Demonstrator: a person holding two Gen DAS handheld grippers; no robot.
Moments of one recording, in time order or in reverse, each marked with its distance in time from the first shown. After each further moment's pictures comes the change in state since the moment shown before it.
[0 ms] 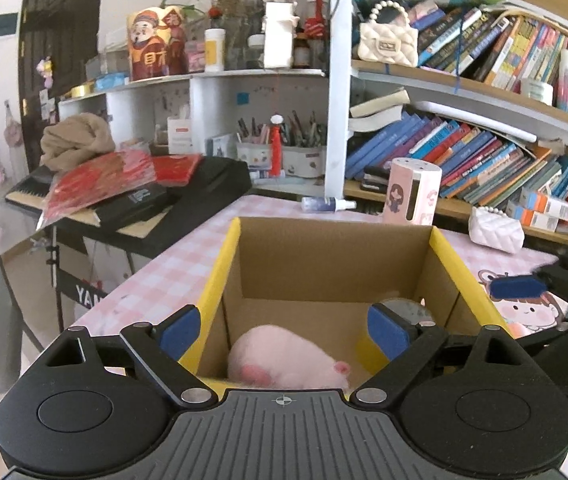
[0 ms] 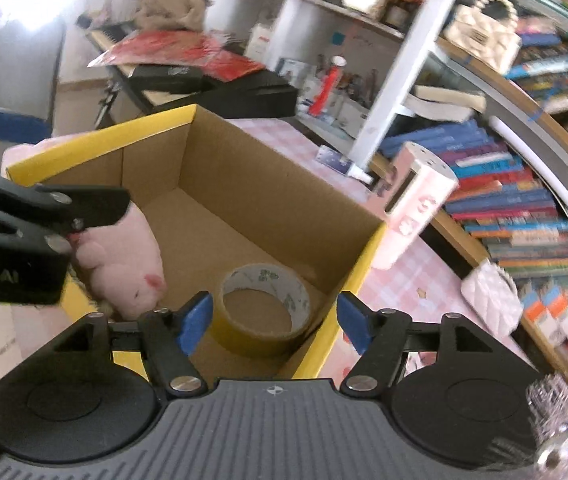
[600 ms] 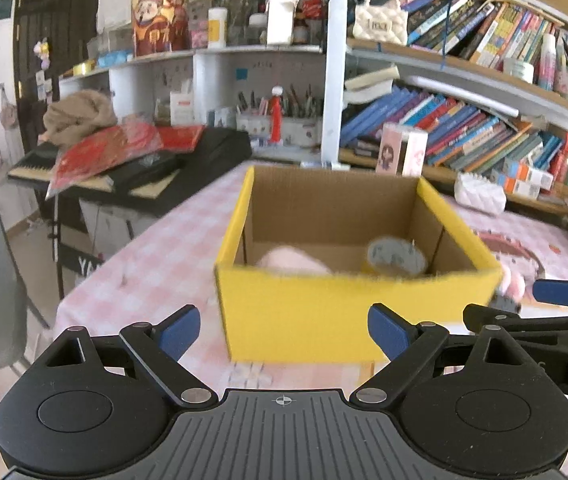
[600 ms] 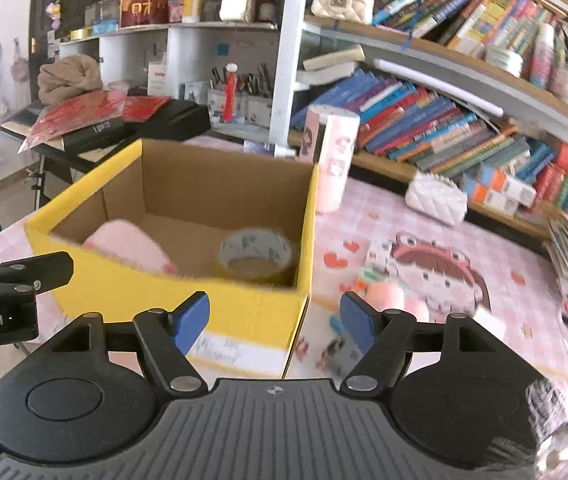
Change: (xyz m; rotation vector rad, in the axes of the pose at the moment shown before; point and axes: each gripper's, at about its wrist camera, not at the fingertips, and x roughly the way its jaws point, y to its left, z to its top) left arm -0.051 0.022 -0.044 0.014 0.079 -0.035; right arm -0.071 0.036 -0.050 0.366 -0.018 -0.149
